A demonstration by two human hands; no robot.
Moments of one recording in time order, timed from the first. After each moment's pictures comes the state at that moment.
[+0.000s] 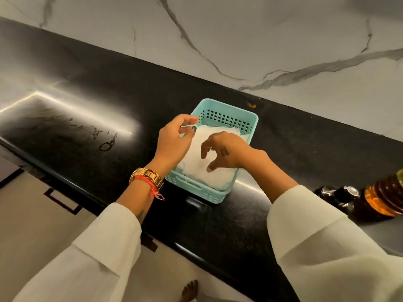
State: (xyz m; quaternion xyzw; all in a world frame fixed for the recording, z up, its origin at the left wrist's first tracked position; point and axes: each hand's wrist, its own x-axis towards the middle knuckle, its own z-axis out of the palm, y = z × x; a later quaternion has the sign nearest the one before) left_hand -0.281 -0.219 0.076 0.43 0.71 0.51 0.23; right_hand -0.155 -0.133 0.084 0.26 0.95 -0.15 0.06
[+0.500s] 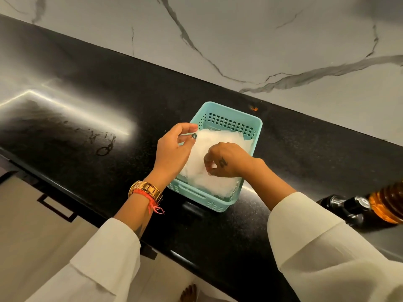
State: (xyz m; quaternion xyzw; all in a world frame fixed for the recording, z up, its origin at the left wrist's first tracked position) left_hand -0.287 -0.223 0.068 0.41 0.70 0.53 0.25; right_hand -0.163 -0.130 0.067 0.24 0.96 -0.11 0.08
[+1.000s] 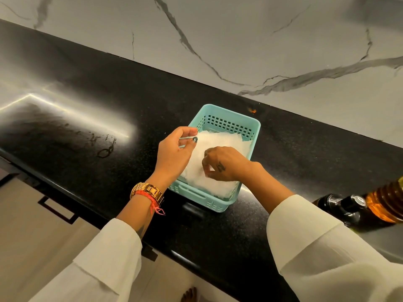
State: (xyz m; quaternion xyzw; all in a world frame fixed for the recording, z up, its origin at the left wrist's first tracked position) left_hand -0.286 -0.224 0.066 0.42 0.70 0.52 0.24; right_hand -0.165 -0.136 0.065 0.21 0.97 -0.08 0.08
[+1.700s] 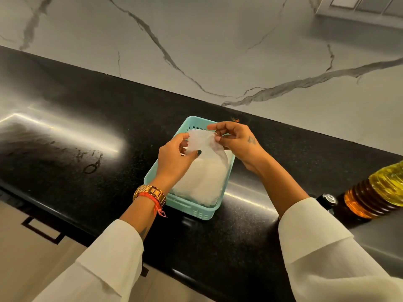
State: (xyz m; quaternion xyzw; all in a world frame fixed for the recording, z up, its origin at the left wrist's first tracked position) left_hand -0.261 -0.201 0.079 0.46 0.74 0.45 0.18; right_hand -0.121 -0.114 0.112 0.37 0.71 -0.52 -0.29
